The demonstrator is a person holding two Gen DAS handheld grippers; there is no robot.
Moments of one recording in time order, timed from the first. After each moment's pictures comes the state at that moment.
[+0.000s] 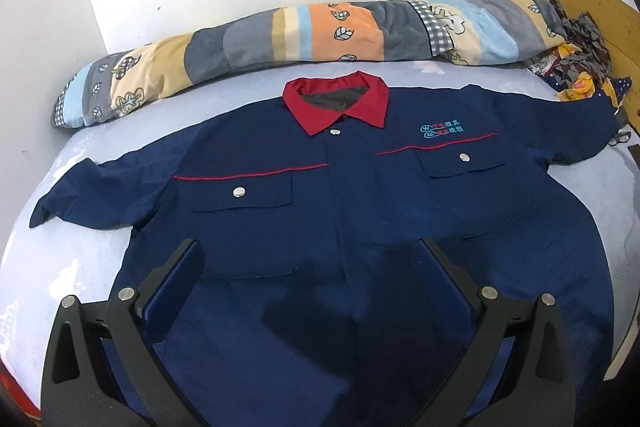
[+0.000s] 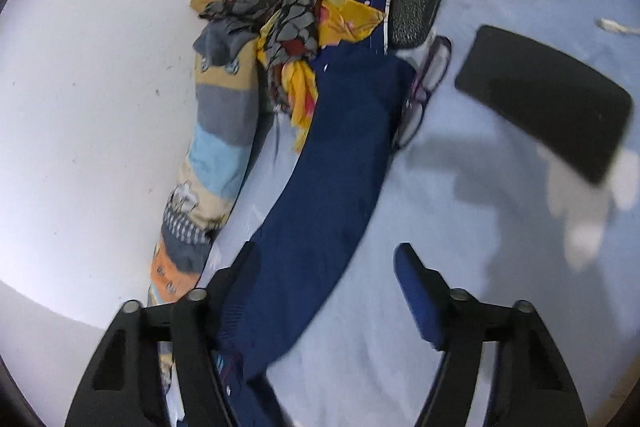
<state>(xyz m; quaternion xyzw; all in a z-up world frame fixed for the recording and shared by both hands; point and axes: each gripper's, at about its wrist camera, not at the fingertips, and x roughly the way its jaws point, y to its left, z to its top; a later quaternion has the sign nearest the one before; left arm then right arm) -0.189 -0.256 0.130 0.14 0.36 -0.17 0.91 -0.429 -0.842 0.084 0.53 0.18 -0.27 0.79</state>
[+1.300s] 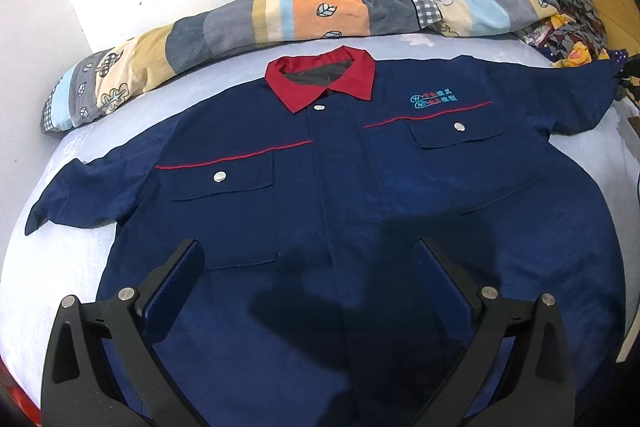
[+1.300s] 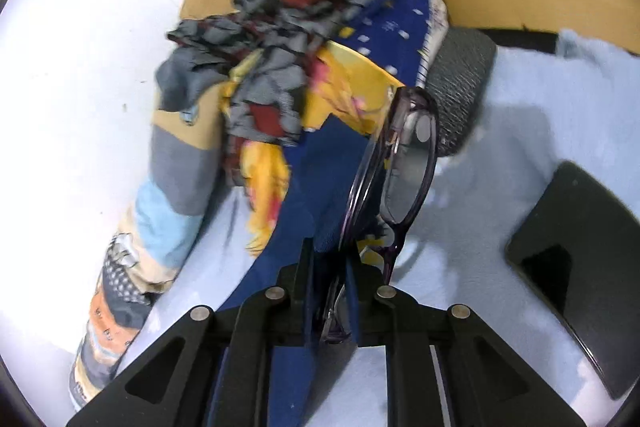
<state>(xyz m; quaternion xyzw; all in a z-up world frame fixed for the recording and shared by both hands) -0.191 -0.270 0.112 0.17 0.38 -0.18 0.89 -0.355 -0.938 0.087 0.43 0.18 -0.35 0.81</state>
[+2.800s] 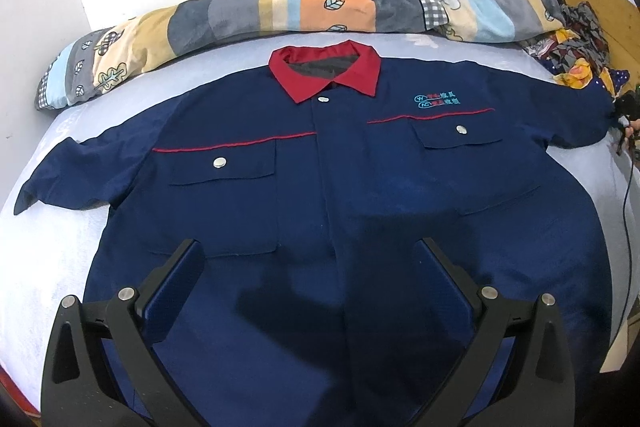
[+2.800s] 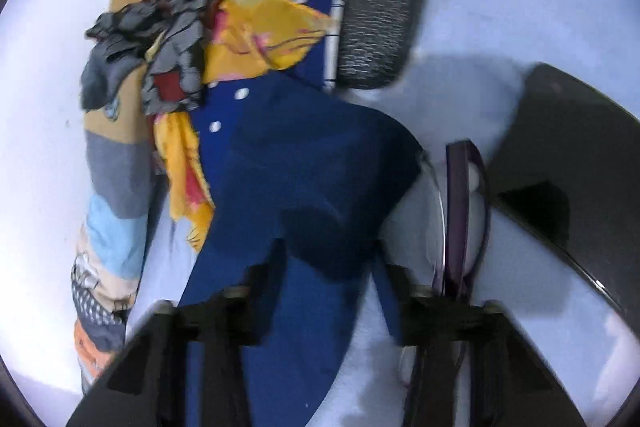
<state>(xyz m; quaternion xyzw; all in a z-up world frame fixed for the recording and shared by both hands) -0.185 -0.259 0.111 0.13 0.40 -0.19 0.89 -0.346 -0.951 0.034 0.50 0.22 -0.40 0.74</state>
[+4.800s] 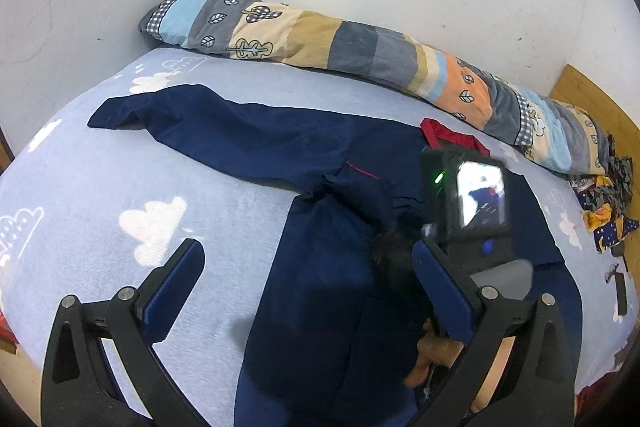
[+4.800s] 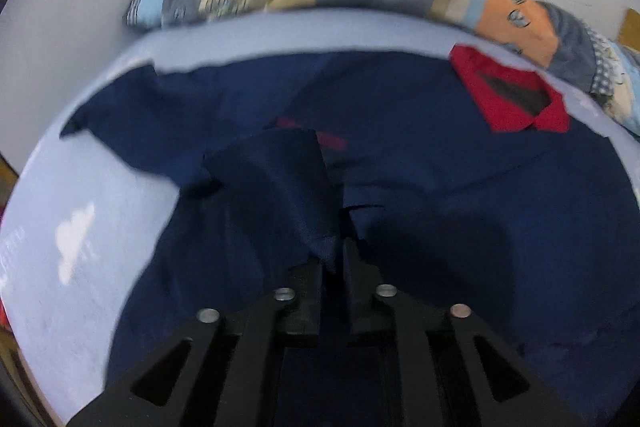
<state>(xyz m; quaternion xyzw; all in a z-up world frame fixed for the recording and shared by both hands) -0.161 -0.038 0.157 -0.05 0.38 -0.09 0.92 -0.055 -0.179 0.045 0.02 0.47 0.00 0.88</state>
